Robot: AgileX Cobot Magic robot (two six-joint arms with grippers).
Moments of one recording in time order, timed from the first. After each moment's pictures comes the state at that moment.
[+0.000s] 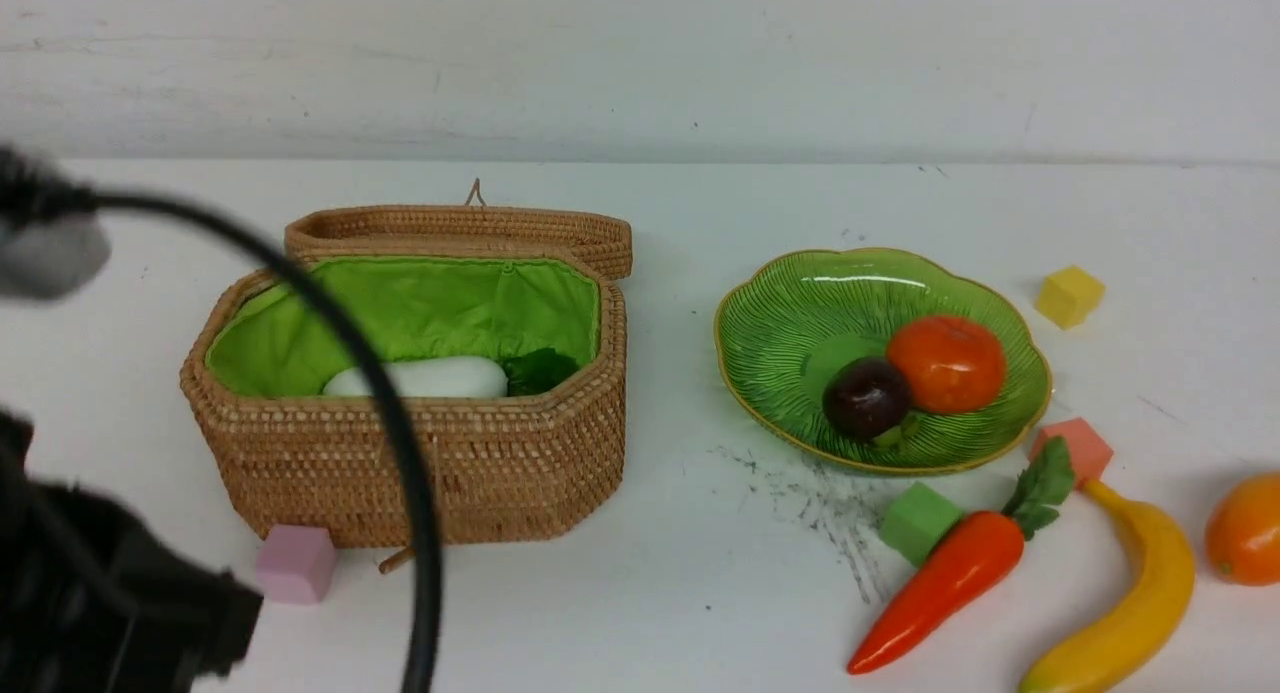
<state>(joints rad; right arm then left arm) -0.10 -0.01 0.01 0.15 0.39 -0.15 -0.63 0.81 -0.97 -0.11 1.11 -0.31</state>
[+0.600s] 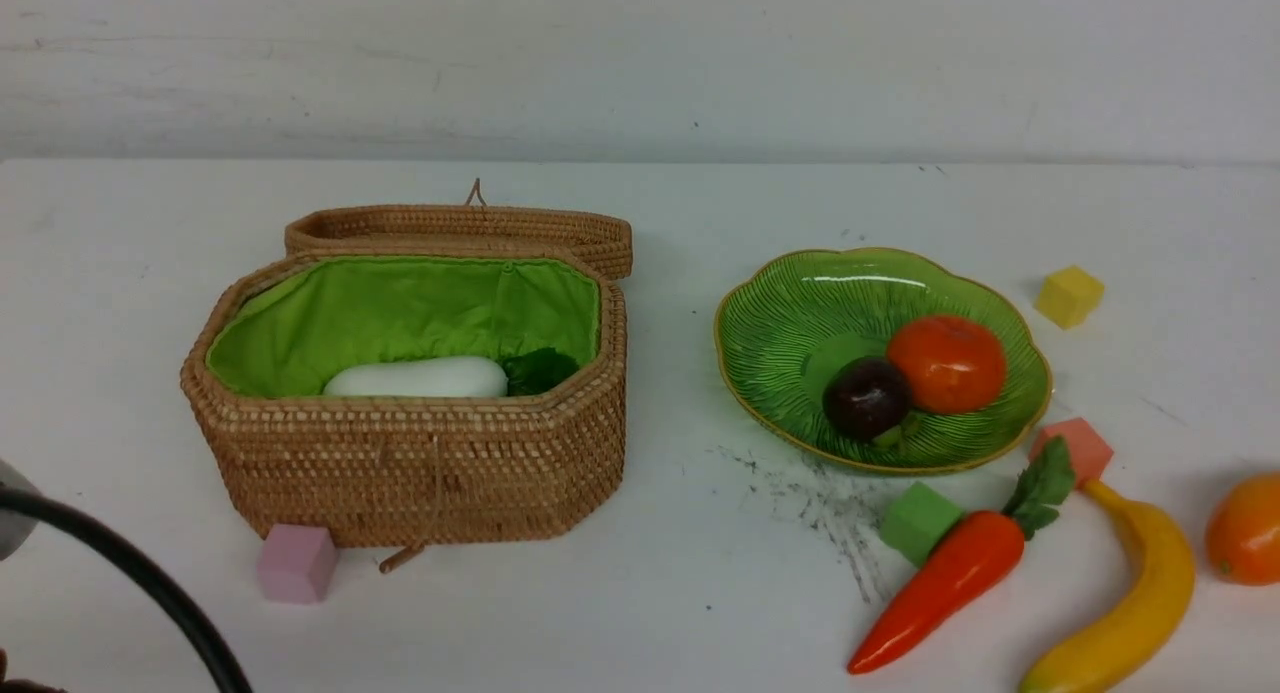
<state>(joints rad) -0.10 -0.01 0.01 0.15 0.39 -0.15 -0.63 0.63 -0.69 -0.18 0.89 -0.32</state>
